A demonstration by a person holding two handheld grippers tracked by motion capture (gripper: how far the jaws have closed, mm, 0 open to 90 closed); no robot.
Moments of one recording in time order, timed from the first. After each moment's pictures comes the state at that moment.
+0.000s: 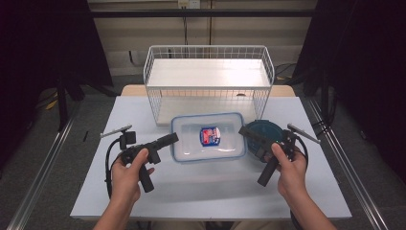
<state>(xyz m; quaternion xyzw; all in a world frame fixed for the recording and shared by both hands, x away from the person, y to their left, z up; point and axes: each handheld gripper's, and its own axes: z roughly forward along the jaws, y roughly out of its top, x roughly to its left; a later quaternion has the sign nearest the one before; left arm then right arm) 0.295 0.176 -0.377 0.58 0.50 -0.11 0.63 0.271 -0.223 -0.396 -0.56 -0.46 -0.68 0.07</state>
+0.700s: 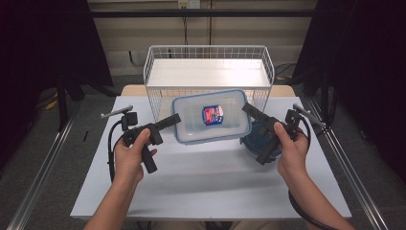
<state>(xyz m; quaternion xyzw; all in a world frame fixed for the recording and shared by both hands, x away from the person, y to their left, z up) 0.327 0.167 -0.350 0.57 0.49 -0.11 0.65 0.302 -0.225 -0.359 -0.55 -0.43 -0.71 0.03</state>
